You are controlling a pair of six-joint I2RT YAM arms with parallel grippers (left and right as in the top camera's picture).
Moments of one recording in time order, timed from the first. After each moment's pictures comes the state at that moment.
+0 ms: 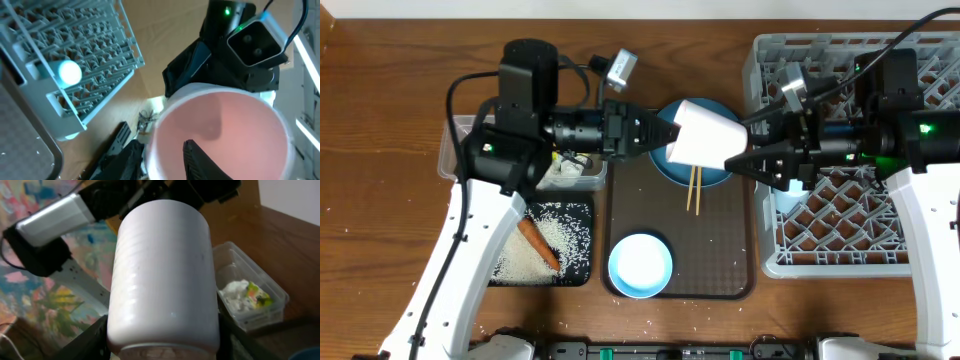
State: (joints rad) left arm -0.26 1.39 1.35 -0.50 1.23 -0.72; right arm 0.07 1.45 1.54 -1.20 -1.40 -0.63
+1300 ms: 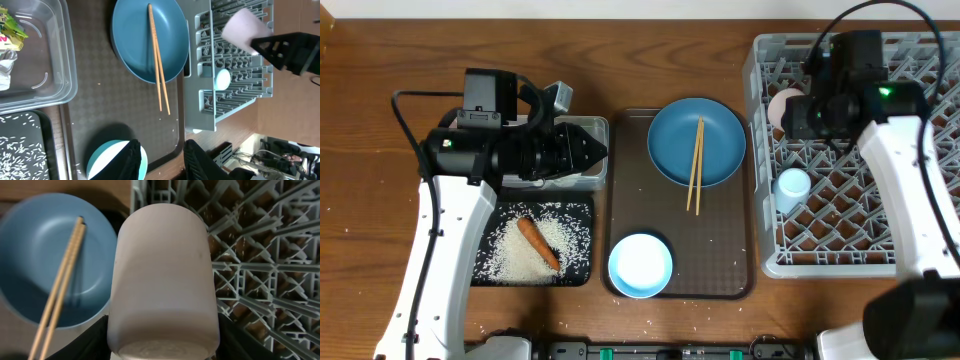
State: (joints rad) left arm -0.08 1.39 1.35 -1.05 0.70 -0.29; right arm 0.06 1.68 1.54 -1.01 -0.03 0.05
